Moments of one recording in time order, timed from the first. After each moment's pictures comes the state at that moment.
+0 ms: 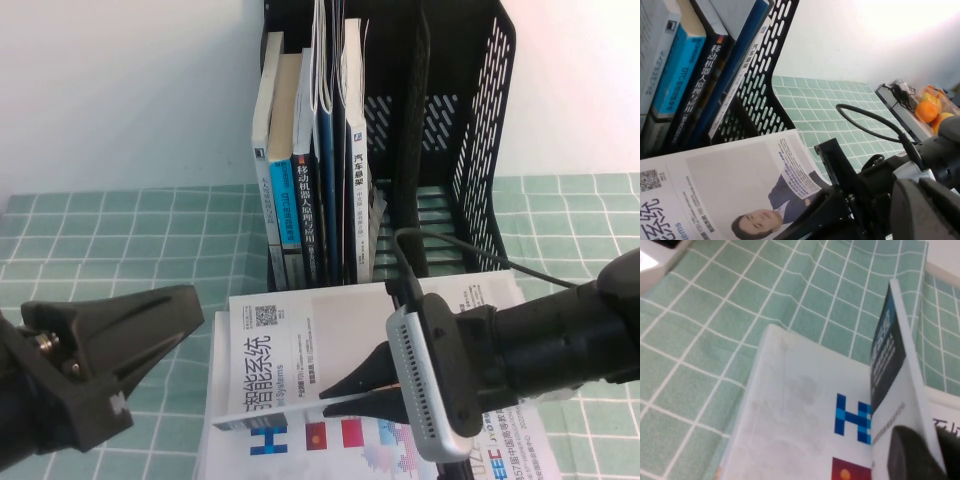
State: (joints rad) right arm 0.58 1.61 -0.85 1.44 0.78 -2.46; left arm -0.61 0.66 -0.70 -0.51 0.42 -0.12
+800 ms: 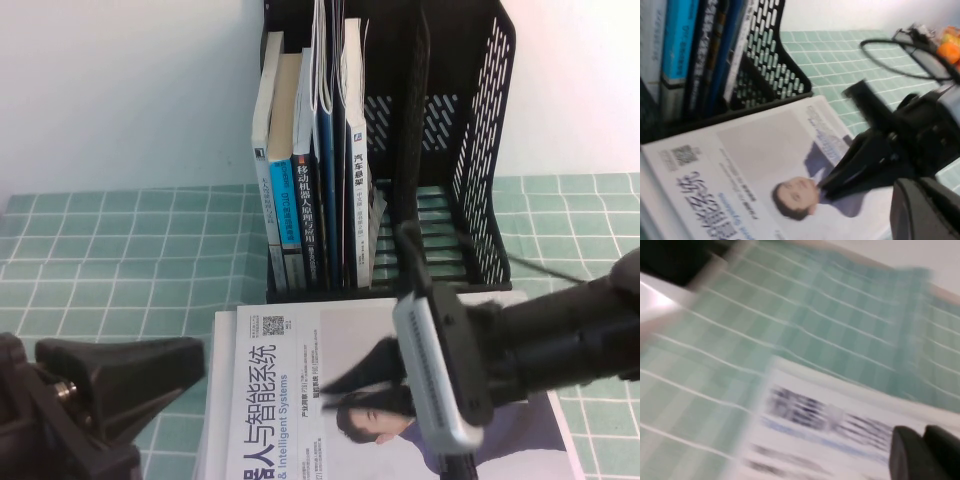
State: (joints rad) right arm 0.58 1.57 -0.85 1.46 0.83 -2.39; left arm -0.61 0.66 -0.70 -0.45 0.55 -0.06
